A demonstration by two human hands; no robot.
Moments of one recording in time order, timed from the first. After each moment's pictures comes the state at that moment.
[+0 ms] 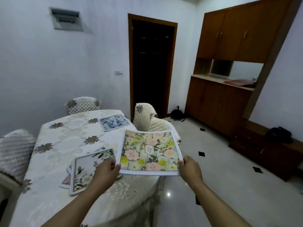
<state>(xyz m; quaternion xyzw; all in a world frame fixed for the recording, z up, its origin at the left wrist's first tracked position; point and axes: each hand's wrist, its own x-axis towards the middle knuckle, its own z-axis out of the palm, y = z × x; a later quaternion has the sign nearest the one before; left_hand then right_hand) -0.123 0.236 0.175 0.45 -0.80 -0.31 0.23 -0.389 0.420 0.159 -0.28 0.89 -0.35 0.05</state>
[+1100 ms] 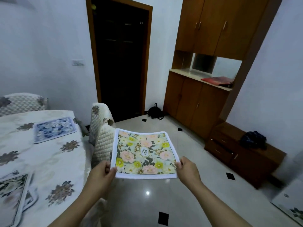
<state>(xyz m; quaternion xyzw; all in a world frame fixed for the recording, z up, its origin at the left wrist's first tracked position) -0.554 0.292 0.170 0.43 -0.78 -0.37 0.26 -0.827 0.473 0.155 -0.28 0.92 -0.28 0.07</state>
